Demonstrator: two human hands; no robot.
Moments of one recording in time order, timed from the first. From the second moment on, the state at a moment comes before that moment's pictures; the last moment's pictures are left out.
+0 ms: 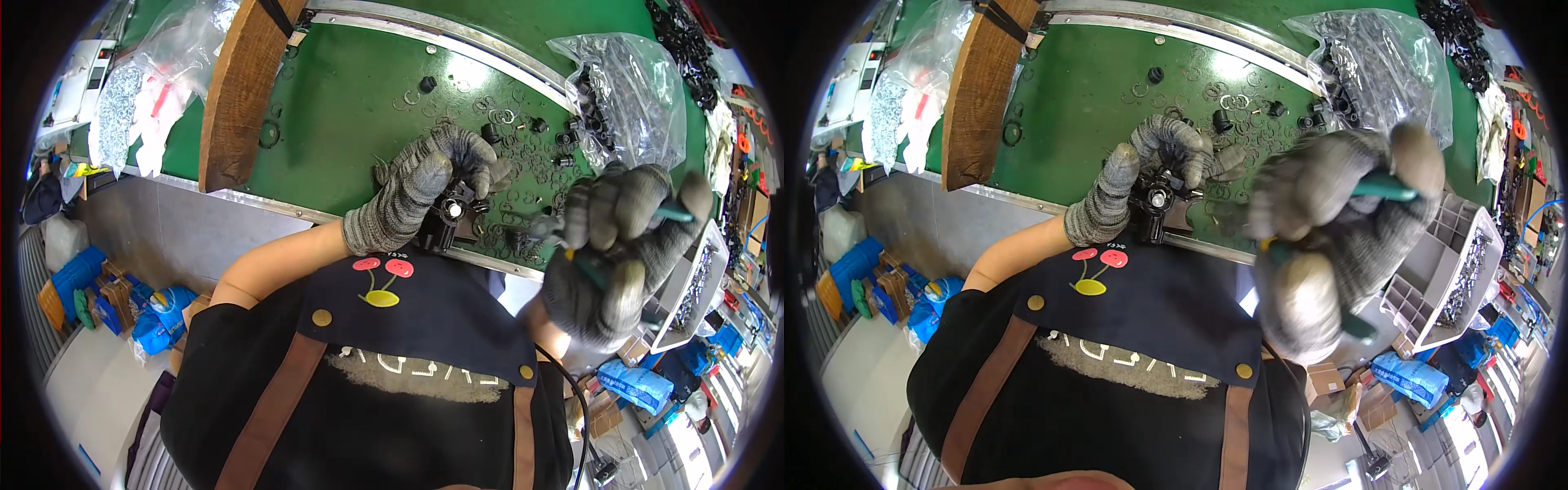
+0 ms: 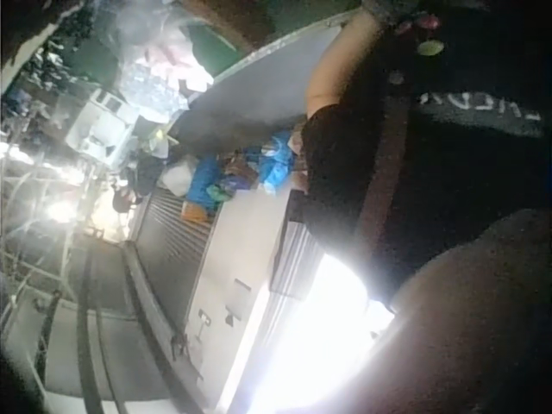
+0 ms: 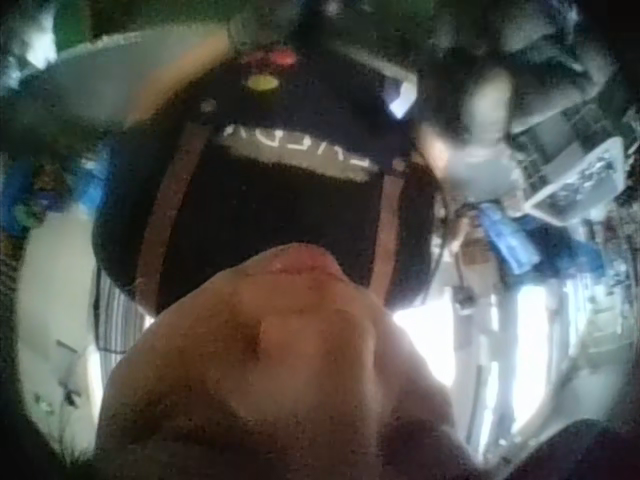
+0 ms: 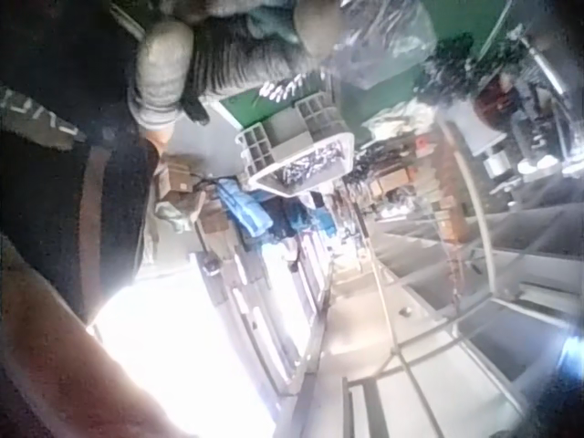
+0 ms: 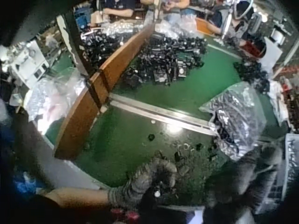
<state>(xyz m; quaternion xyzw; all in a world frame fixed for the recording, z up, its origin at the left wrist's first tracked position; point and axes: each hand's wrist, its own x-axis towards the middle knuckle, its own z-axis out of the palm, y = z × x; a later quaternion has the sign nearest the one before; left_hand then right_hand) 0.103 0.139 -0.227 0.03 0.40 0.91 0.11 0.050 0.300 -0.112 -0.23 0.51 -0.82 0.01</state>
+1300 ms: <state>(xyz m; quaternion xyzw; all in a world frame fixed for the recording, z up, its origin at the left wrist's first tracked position) 0.111 0.156 -0.224 -0.01 0.43 0.90 0.02 0.089 0.275 -0.112 -0.28 0.55 -0.79 -0.05</state>
